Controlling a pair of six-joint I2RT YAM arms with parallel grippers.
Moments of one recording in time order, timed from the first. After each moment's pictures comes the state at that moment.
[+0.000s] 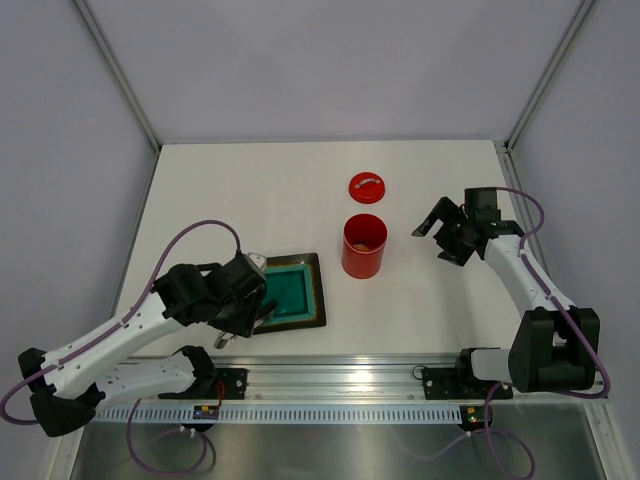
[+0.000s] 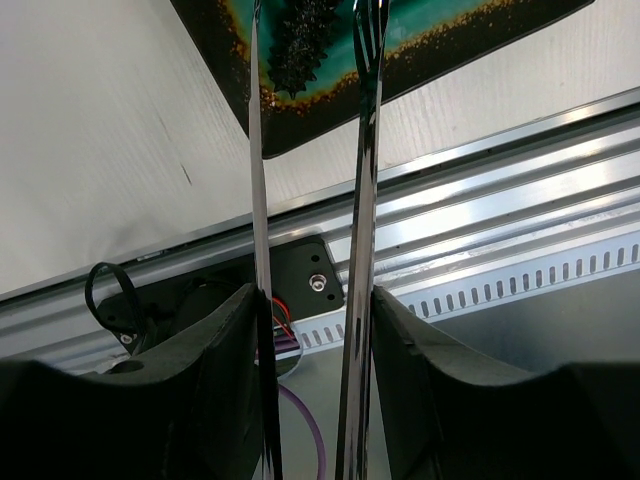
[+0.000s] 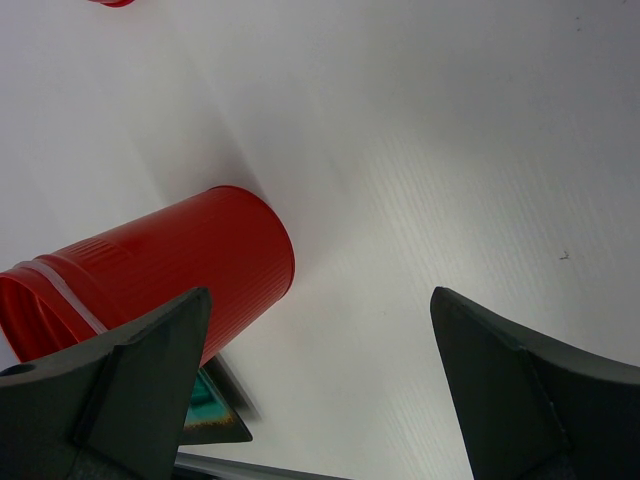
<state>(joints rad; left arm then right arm) -0.95 0.93 1.01 -1.36 -0.16 -0.63 0.03 1.31 0.92 -0.54 -0.20 0.69</state>
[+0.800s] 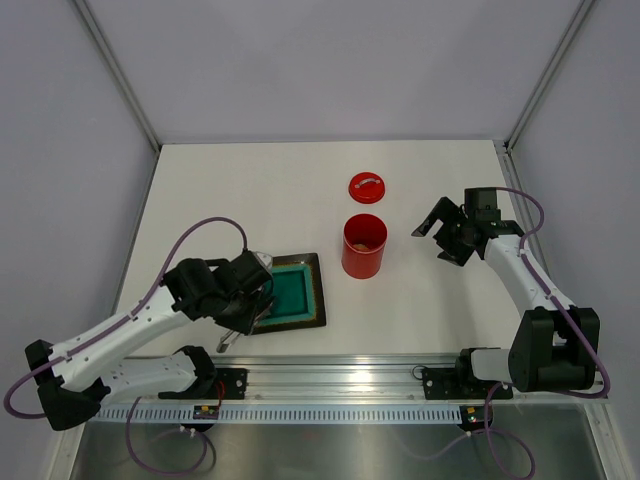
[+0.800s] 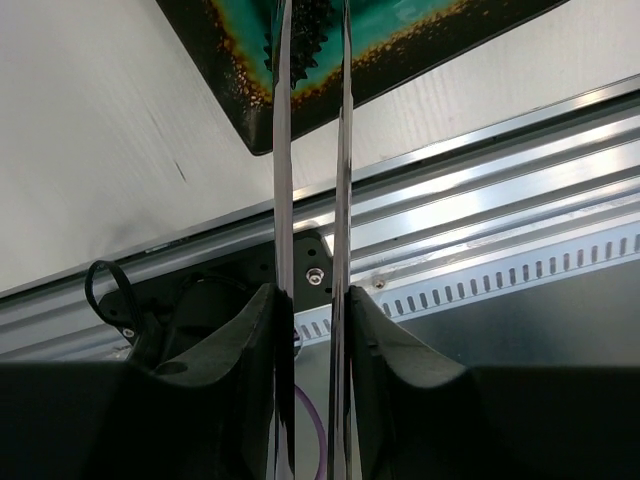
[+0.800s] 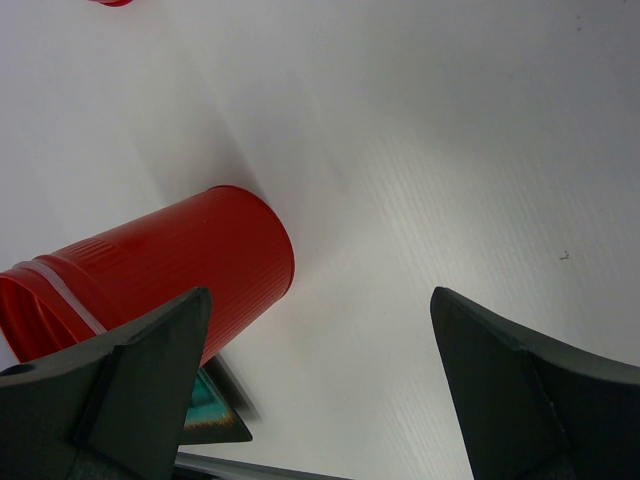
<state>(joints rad) -0.95 0.98 1.02 -1.36 -0.14 -0.61 0.03 1.31 0.92 -0.54 -0.20 0.69</state>
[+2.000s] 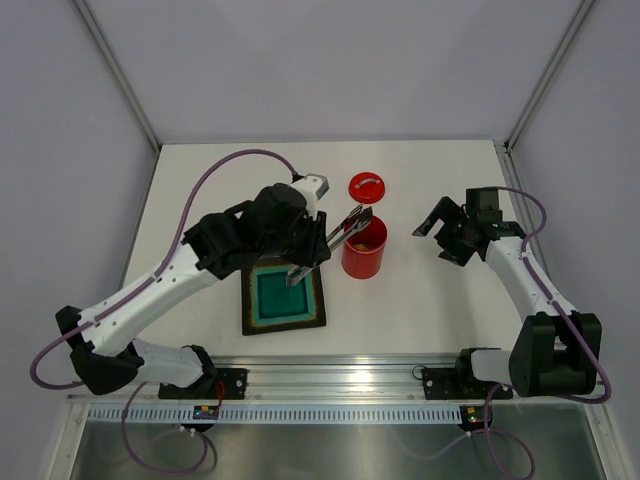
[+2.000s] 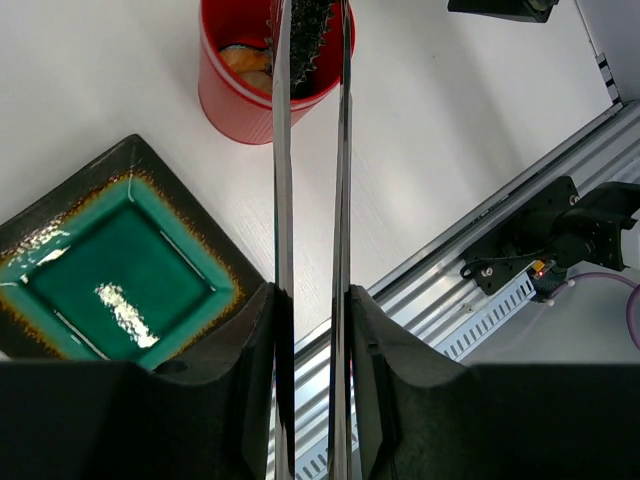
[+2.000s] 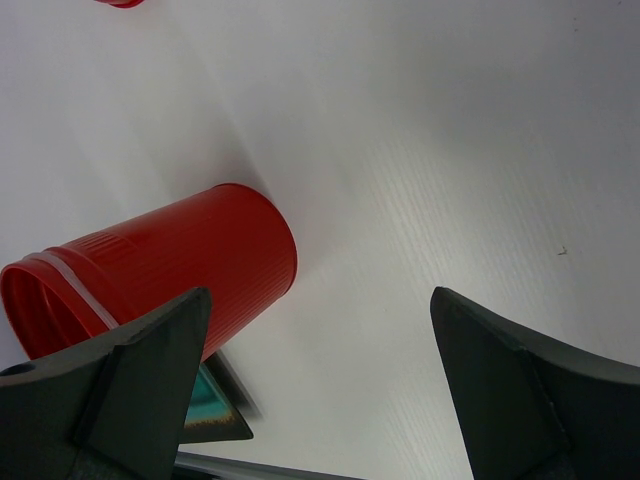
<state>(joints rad) -0.95 1.27 1.50 -0.93 -0.06 -0.50 0.03 1.29 0.92 -0.55 -0.20 0.69</state>
